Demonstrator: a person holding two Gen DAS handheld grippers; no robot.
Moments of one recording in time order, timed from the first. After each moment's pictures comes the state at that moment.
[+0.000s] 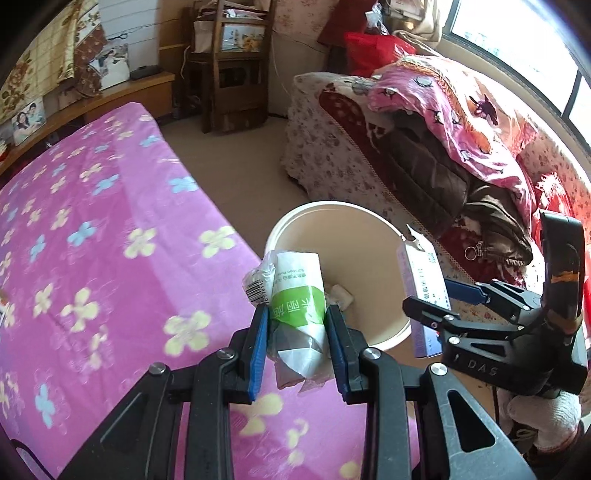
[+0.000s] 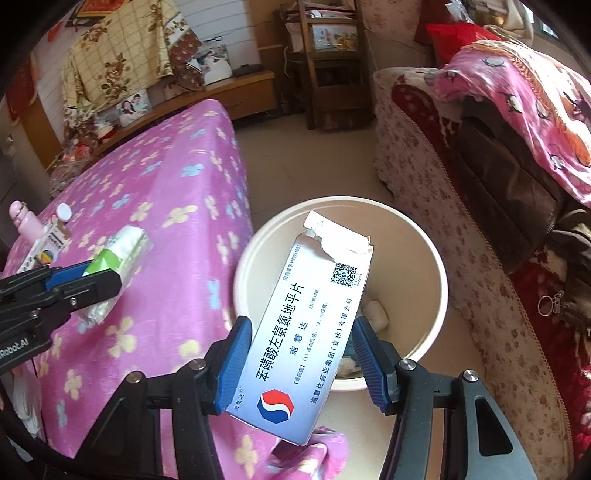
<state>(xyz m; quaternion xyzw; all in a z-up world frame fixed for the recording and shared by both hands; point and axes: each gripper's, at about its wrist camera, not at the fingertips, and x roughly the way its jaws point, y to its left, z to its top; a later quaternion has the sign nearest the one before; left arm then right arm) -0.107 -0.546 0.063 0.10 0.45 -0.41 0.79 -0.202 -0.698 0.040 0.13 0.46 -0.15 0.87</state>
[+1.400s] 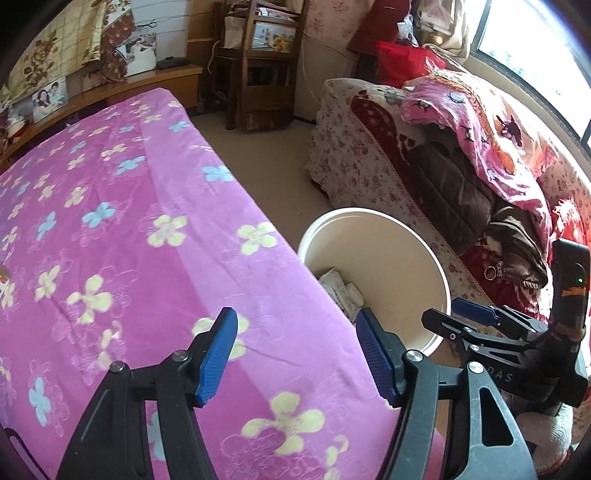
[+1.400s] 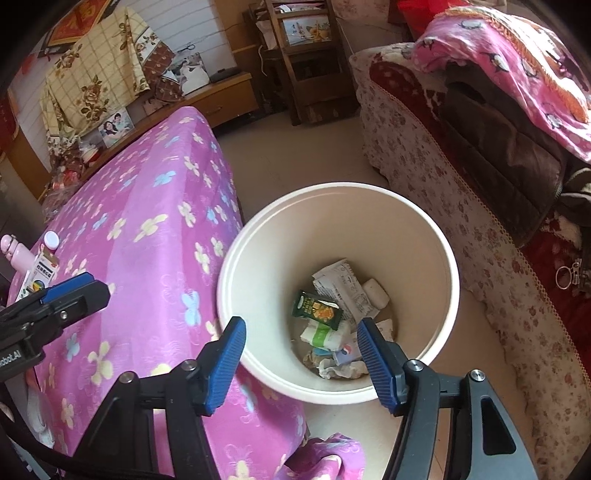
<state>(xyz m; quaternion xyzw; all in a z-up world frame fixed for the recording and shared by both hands) -0.082 -0.523 0.044 0.07 0.46 -0.37 0.81 -0.192 -0.707 0.015 0.18 0.44 -0.16 0.86</state>
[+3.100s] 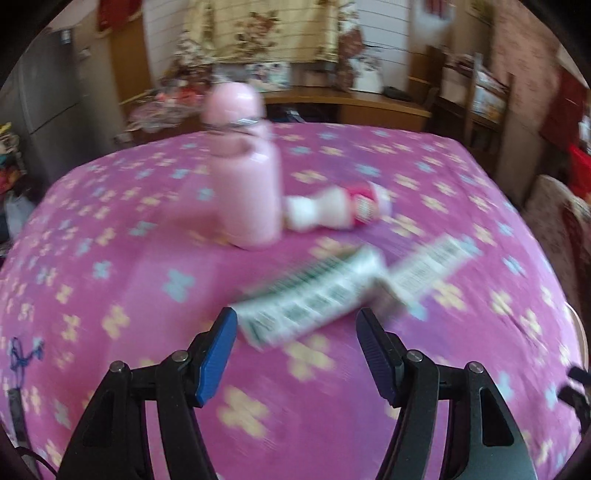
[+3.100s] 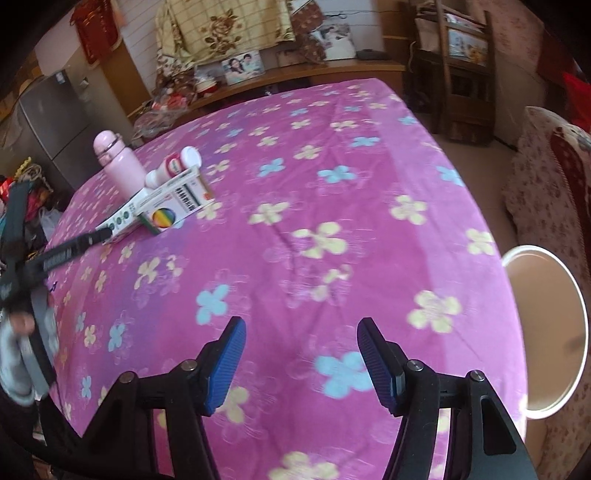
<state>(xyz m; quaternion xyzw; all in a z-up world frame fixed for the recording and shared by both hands) 0.056 -0.132 0.067 0.02 0.43 -0.03 0.90 -0.074 -0.448 0.050 0.09 0.48 0.03 0.87</state>
